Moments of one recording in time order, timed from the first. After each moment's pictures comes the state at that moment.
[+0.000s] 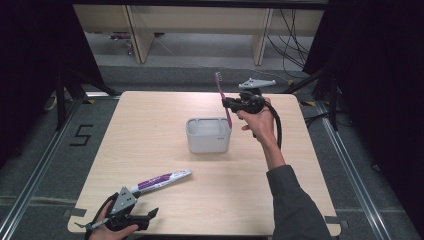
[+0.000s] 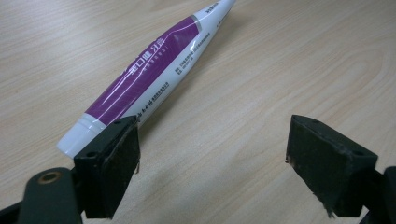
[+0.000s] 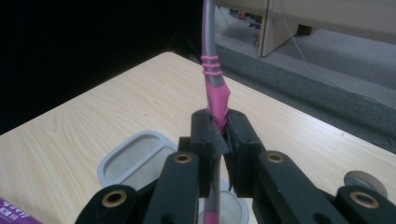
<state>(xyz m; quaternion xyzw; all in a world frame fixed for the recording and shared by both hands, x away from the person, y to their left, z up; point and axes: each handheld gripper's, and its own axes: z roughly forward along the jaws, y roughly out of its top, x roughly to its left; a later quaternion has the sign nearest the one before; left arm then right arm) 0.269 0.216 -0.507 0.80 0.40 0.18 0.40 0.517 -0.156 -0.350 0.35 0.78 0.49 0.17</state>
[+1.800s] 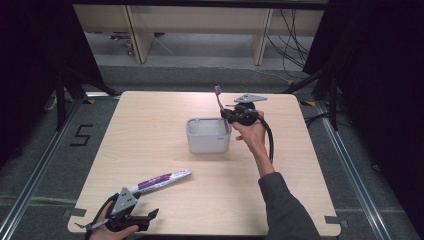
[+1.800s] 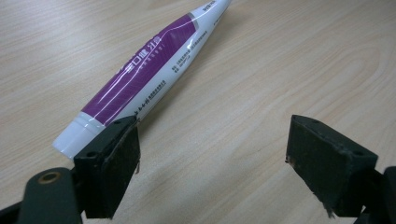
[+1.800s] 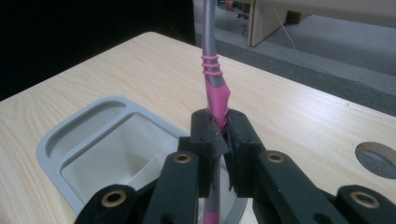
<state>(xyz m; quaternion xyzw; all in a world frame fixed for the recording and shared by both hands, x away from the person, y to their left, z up) 0.267 0.214 -0.508 0.80 0.40 0.18 0.41 0.527 -0.151 -0.413 0.37 0.77 0.48 0.18</state>
